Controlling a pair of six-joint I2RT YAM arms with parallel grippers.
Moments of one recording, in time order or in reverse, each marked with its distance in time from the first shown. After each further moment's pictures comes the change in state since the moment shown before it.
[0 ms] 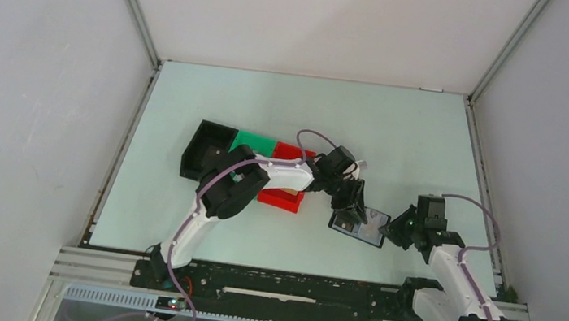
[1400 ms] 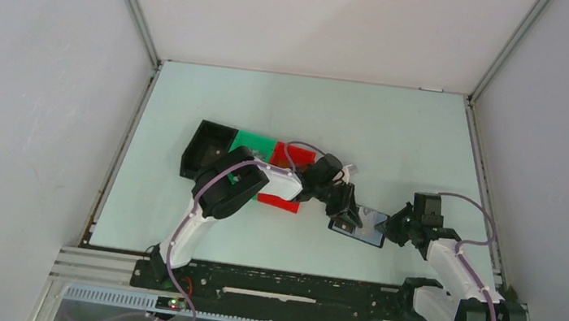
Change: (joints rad) left arm 0.011 -0.035 -0.220 0.337 0.046 -0.151; right arm 0.026 0.095 -0.012 0.108 -0.019 0.052
